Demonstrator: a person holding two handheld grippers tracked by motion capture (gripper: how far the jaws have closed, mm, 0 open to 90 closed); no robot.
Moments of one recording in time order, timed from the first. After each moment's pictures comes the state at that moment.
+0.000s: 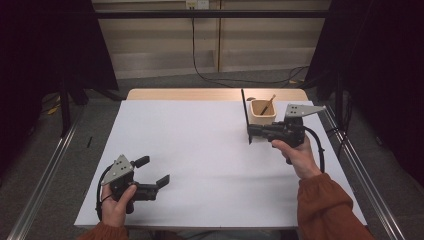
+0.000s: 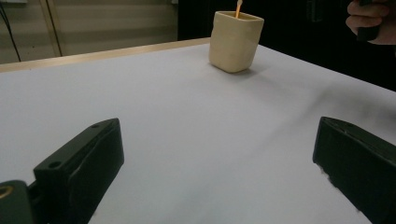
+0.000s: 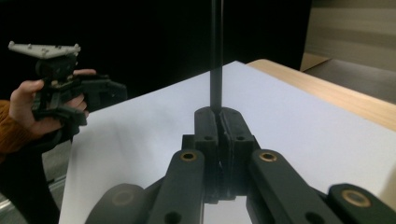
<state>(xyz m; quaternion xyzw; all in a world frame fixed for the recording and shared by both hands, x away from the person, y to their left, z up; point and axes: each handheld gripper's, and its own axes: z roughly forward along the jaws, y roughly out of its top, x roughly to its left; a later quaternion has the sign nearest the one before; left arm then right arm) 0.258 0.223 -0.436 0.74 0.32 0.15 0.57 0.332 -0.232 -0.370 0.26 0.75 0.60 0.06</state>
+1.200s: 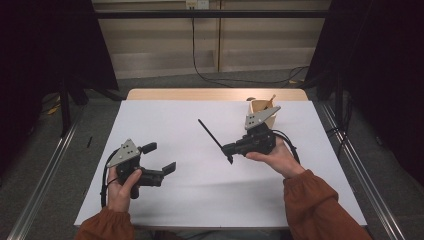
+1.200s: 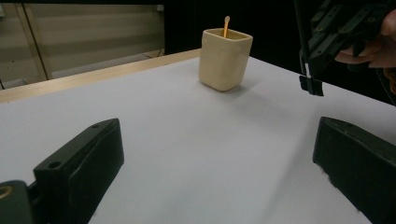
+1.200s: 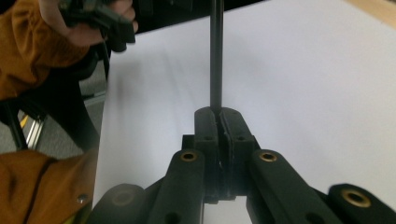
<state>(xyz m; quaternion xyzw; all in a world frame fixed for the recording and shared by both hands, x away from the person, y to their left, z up) 0.287 0.206 -0.410 0.75 0.29 0.14 0.58 0.333 -0.162 -0.374 0.18 0.86 0.48 -0.02</state>
